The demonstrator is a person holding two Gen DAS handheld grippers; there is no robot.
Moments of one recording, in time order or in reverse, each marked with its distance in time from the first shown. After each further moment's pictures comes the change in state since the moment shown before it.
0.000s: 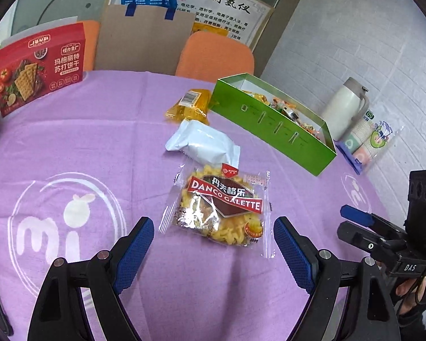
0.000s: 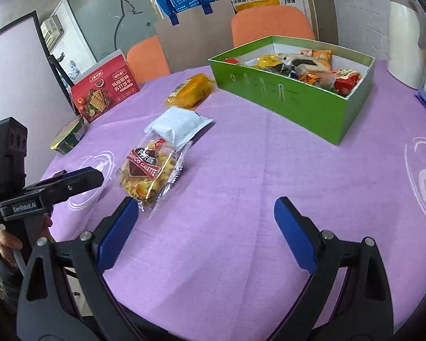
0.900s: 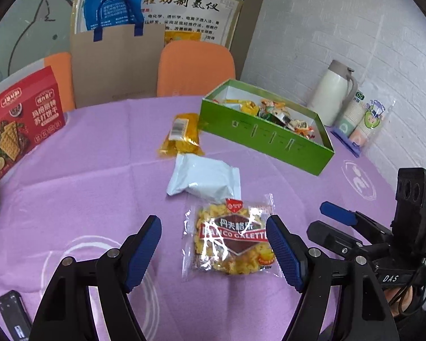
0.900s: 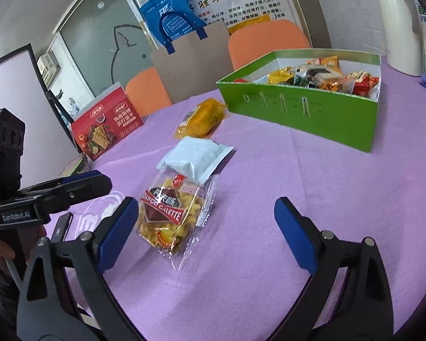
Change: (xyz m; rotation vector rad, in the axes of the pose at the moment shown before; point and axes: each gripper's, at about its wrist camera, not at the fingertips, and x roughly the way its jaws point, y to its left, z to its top) left arm 0.003 -0.003 0.042 0.198 0.034 0.001; right arm 0.028 0.022 0.004 0.108 -0.139 0.032
